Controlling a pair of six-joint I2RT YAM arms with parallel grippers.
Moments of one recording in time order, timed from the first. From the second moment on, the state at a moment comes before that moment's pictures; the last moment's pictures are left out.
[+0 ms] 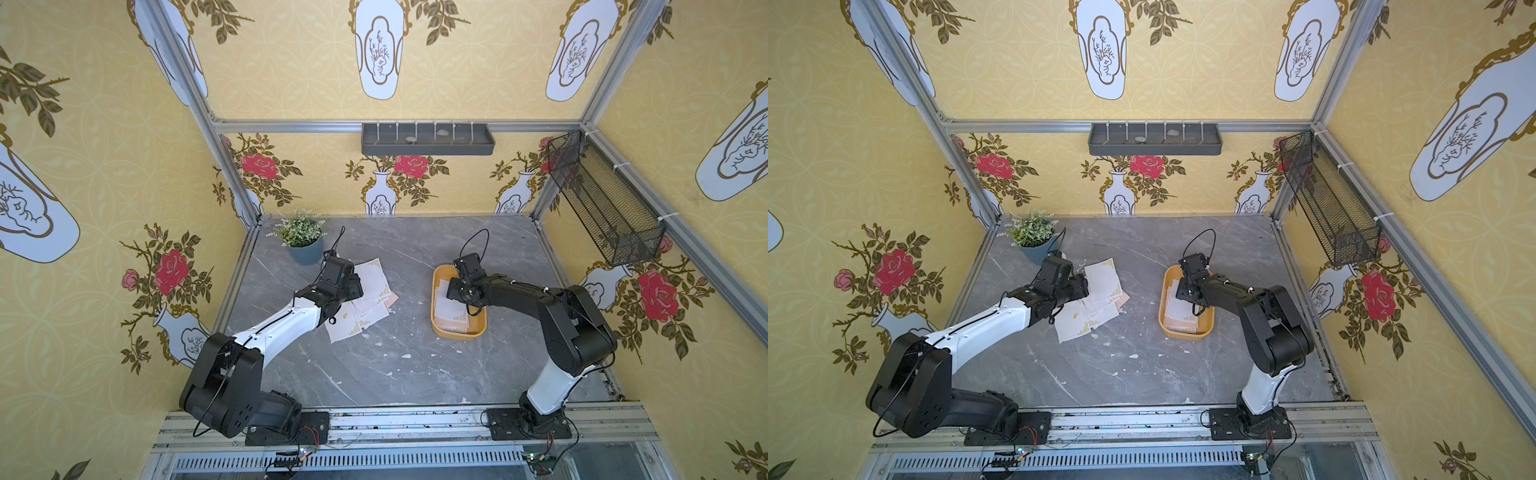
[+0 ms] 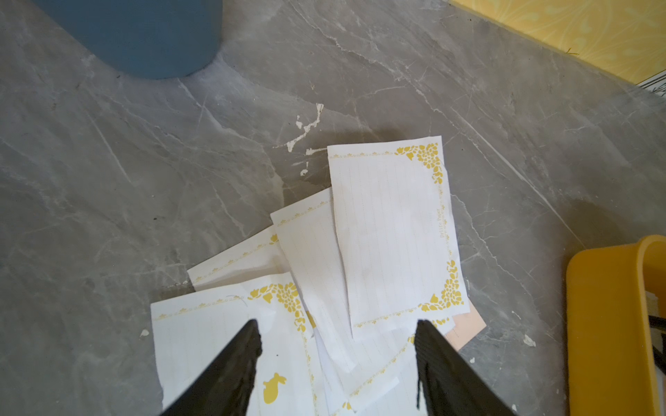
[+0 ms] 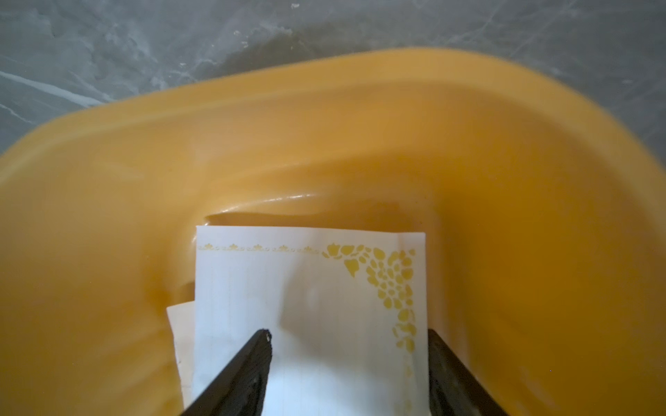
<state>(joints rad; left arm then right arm) -0.48 1.42 0.83 -0.23 -0.20 -0.61 0.47 1.74 0.94 -0.27 0.15 0.61</state>
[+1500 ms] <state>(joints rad) -0.36 1.45 0.65 0.29 0.49 -0.71 0.46 1.20 0.90 -0.29 0.01 0.54</state>
